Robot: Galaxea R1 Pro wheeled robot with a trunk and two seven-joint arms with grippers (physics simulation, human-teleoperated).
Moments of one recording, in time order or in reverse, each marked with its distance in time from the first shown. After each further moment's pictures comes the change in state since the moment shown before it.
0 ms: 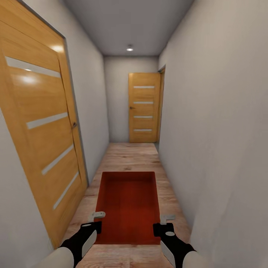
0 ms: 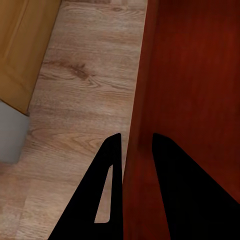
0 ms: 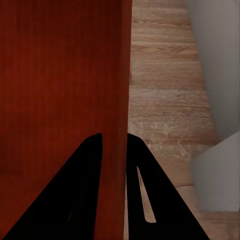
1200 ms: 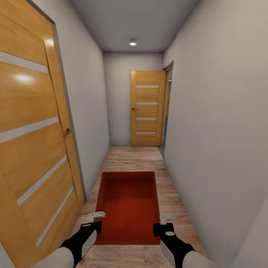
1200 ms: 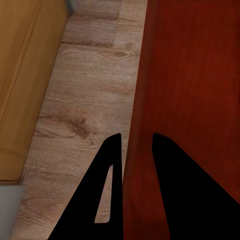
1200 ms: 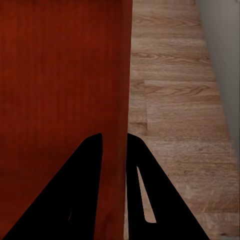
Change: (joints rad) left arm 0.000 0.001 -0.004 0.001 0.007 0.000 0.000; right arm 0.000 0.001 -0.003 -0.001 0.006 0.005 0.000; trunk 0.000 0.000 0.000
